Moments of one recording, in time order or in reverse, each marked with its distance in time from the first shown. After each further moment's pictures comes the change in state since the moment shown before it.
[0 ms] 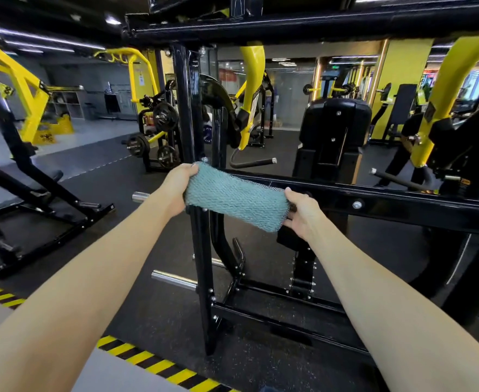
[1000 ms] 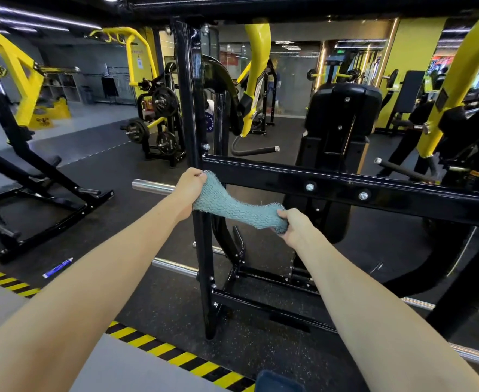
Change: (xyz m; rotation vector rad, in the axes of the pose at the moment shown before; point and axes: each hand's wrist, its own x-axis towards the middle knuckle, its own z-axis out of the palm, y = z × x) left_hand 0.022 -0.039 0.000 0.351 0.094 0.061; right_hand 0.013 0.051 0.005 -0.049 0.214 0.204
